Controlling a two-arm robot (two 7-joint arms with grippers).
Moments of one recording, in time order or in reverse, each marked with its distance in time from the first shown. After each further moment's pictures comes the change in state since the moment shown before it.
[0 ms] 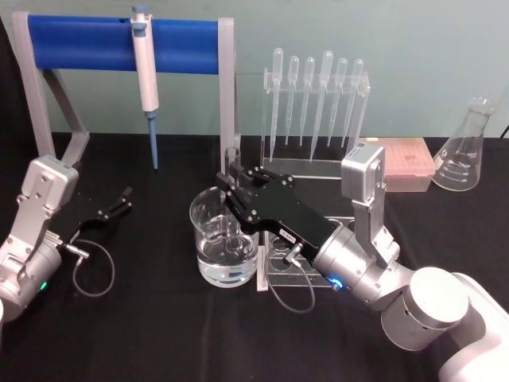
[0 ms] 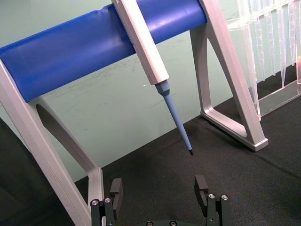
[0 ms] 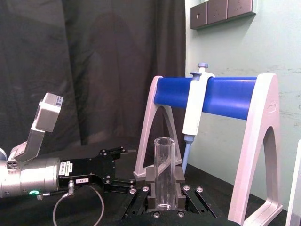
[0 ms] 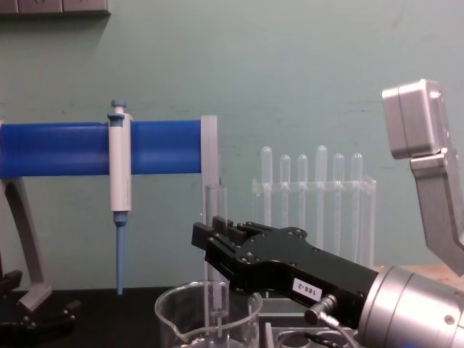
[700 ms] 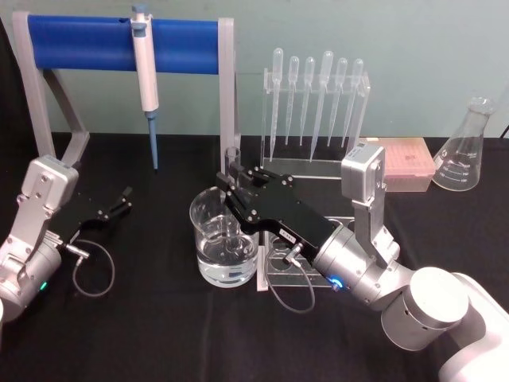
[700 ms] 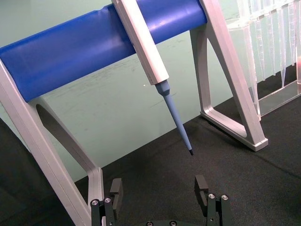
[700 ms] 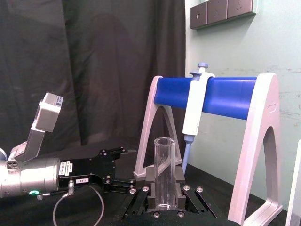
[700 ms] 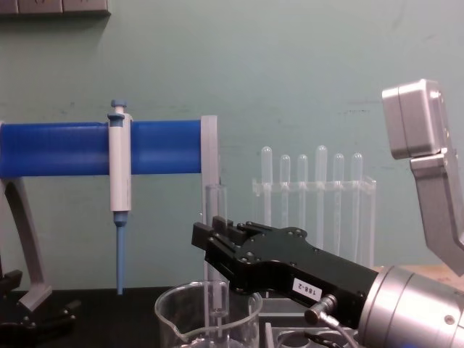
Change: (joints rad) left arm 0.000 0.000 0.000 0.000 0.000 0.000 0.000; right arm 0.000 0.000 0.000 0.000 0.000 0.000 0.000
